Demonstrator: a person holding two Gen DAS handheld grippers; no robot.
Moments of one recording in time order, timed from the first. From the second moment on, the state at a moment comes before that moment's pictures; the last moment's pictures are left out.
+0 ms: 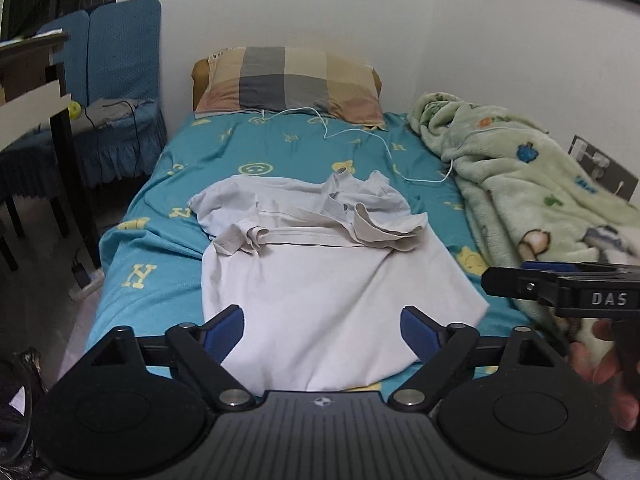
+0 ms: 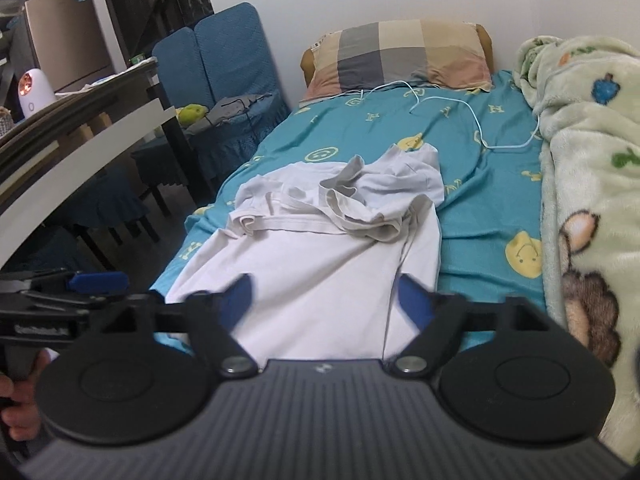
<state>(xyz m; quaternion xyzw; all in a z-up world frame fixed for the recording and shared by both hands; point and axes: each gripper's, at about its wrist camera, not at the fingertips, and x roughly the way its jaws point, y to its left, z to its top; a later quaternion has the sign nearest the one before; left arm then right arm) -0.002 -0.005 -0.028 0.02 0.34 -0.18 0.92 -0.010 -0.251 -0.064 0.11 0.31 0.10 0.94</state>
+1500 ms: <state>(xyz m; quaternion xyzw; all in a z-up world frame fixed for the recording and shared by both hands) 0.073 0.059 -0.114 -0.24 0.55 -0.10 0.79 0.010 -0.260 -0.101 0.18 0.38 0.06 0.90</state>
